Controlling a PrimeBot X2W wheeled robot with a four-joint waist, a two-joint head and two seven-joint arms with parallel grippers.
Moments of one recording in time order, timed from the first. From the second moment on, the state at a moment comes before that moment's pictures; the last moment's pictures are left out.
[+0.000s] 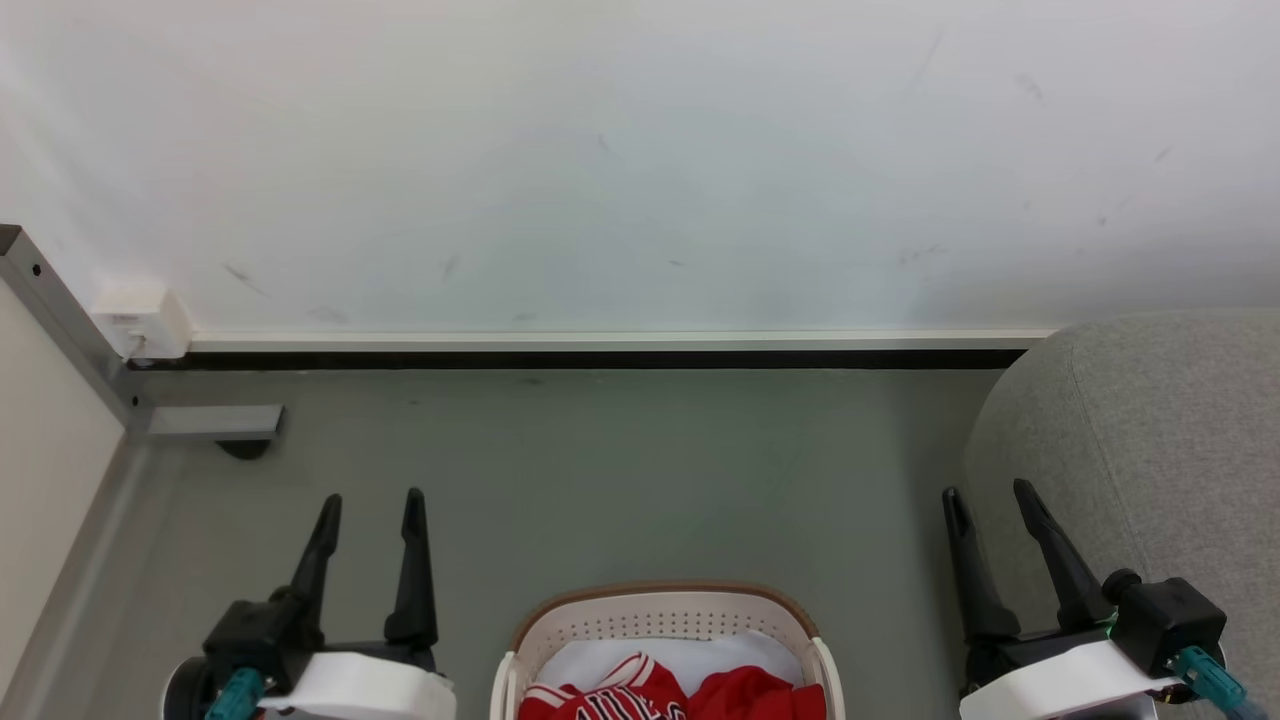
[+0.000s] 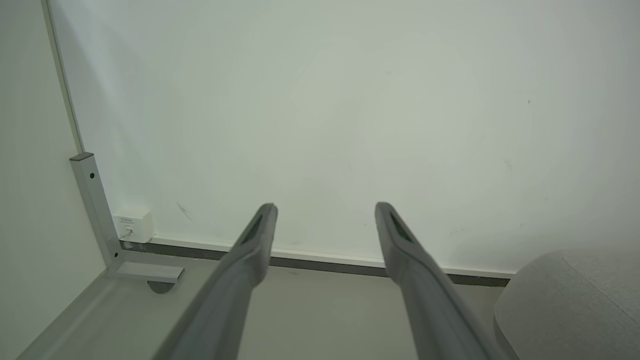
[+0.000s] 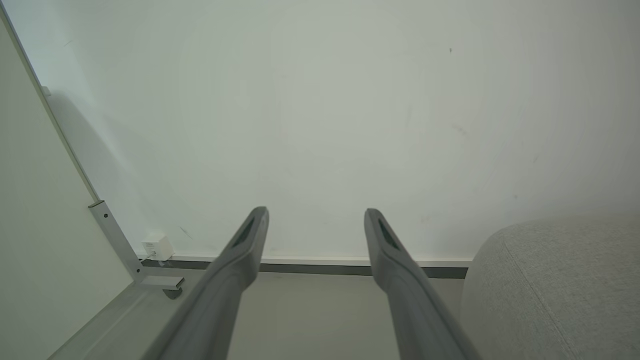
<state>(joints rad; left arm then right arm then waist) -0.09 0.04 -0.06 0.13 -0.17 0.02 -0.24 -0.16 -0.06 0.18 0.26 0.37 0.13 -0.24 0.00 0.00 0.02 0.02</state>
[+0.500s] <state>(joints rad) -0.09 0.05 -0.07 0.13 -0.09 0.03 -0.26 -0.17 -0.06 0.20 0.26 0.31 0.13 -0.26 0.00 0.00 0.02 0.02</state>
